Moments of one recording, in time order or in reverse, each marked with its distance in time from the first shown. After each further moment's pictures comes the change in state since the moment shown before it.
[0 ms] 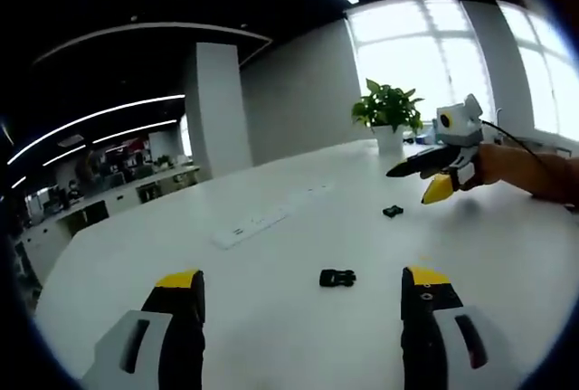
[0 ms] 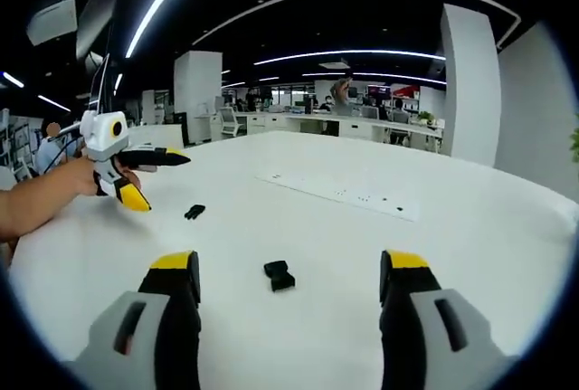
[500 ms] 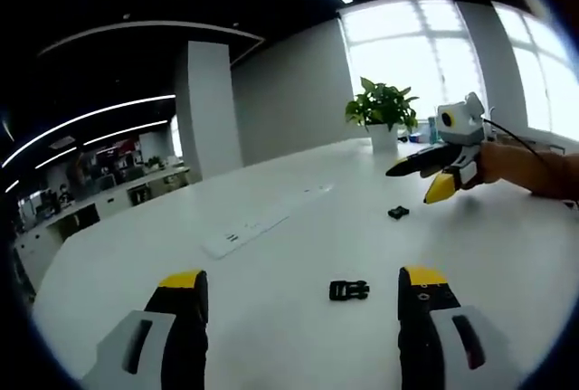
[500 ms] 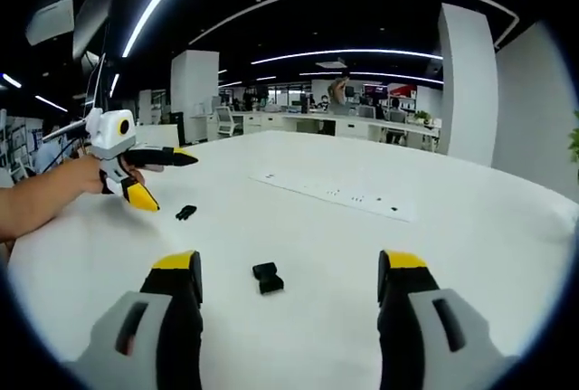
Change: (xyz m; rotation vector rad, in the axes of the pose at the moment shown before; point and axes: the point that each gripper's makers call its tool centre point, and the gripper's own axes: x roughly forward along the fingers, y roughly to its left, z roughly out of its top) left arm 0.018 -0.016 -0.002 0.041 0.022 -0.048; right arm 0.014 -0.028 0.003 0.004 0.001 -0.021
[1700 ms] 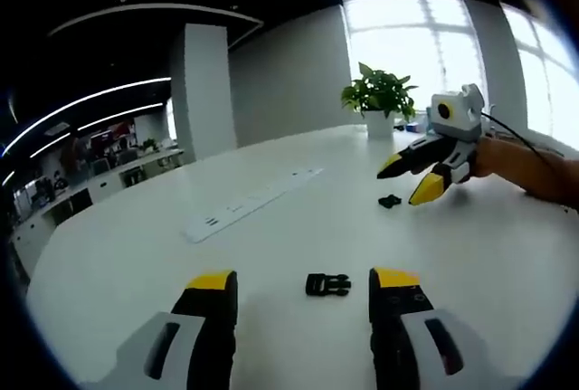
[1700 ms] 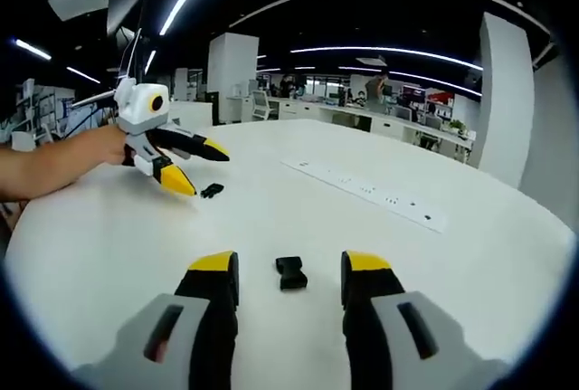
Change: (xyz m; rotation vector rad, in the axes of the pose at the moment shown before) left arm 0.011 -0.011 -0.020 -0.029 0.099 -0.023; right arm 0.012 0.024 -0.013 -0.141 0.071 0.178
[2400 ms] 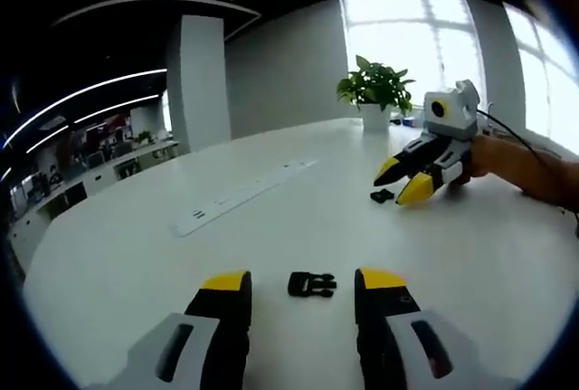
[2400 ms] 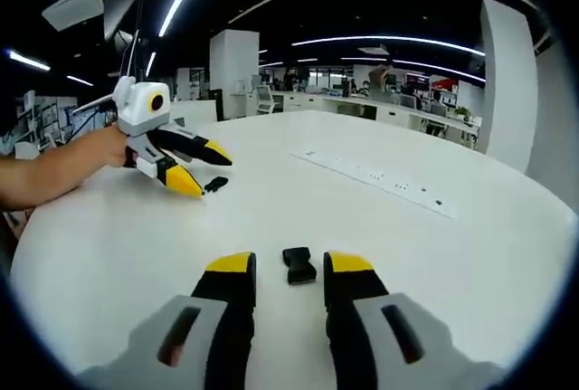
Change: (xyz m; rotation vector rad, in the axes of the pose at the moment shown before) left arm 0.011 0.001 0.002 -0.013 0.026 -0.025; right arm 0.000 0.010 -0.009 0.056 0.014 0.029
